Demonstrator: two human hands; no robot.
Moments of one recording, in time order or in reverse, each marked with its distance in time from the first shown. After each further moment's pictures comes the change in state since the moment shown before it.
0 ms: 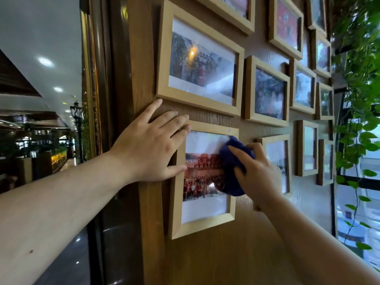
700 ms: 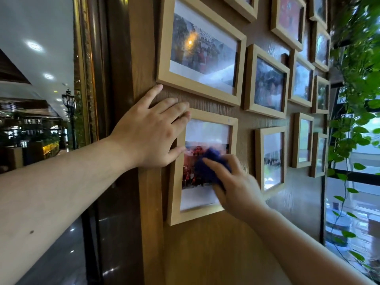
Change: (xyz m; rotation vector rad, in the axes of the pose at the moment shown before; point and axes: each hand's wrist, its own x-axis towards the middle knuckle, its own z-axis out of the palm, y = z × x) left_hand 0.001 0.000 0.008 -0.020 0.116 -0.002; right_hand -0.038 -0.041 0.005 0.104 -0.161 -0.184
